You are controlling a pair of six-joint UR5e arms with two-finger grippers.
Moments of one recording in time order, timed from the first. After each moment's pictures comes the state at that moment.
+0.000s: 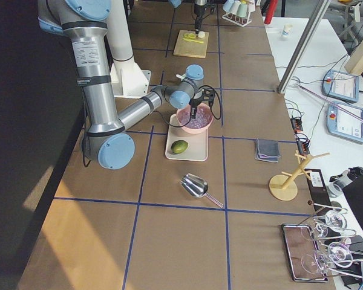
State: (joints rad) left arm -0.86 -1.79 -2.06 -1.49 -2.18 -0.72; right arm 0.72 -1.39 1.88 -1.28 2.07 1.20
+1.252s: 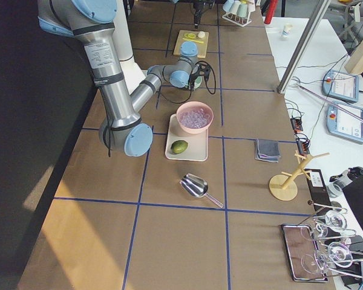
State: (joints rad) left arm -0.93 -1.69 -2.11 -1.49 -2.18 -0.62; right arm 0.57 -1.13 1.88 -1.30 1.97 1.43
